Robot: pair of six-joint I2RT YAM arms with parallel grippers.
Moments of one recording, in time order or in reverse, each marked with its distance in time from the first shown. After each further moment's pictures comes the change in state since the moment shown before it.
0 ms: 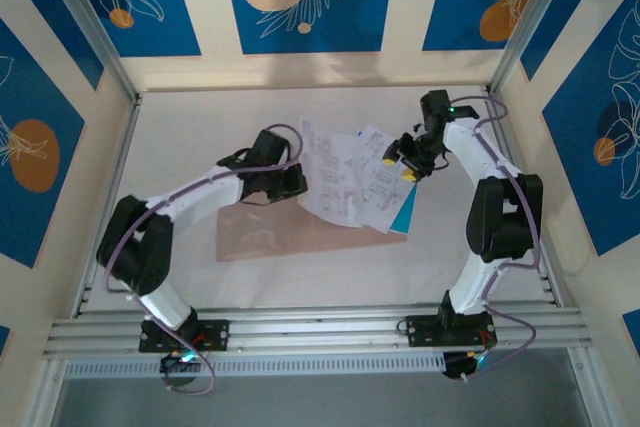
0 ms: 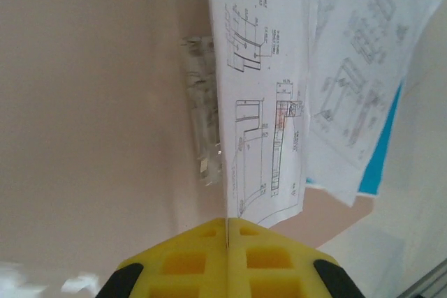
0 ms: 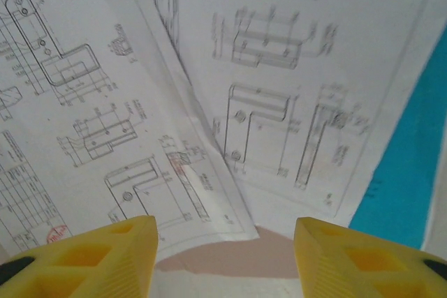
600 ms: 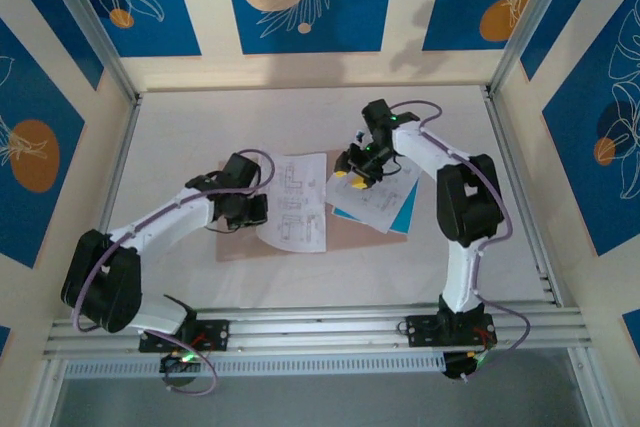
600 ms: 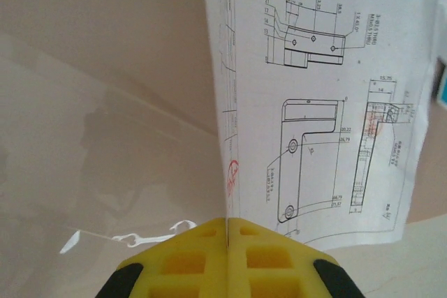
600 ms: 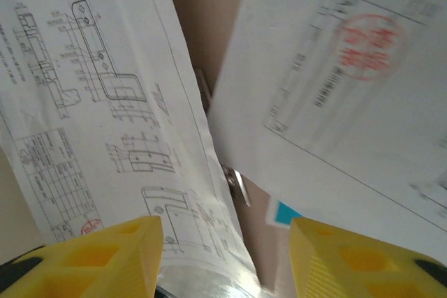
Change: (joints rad) left arm 0.061 -0.174 -0.187 -0.220 -0.142 0.147; right arm 0.251 0.242 0.130 0.138 -0.109 0.058
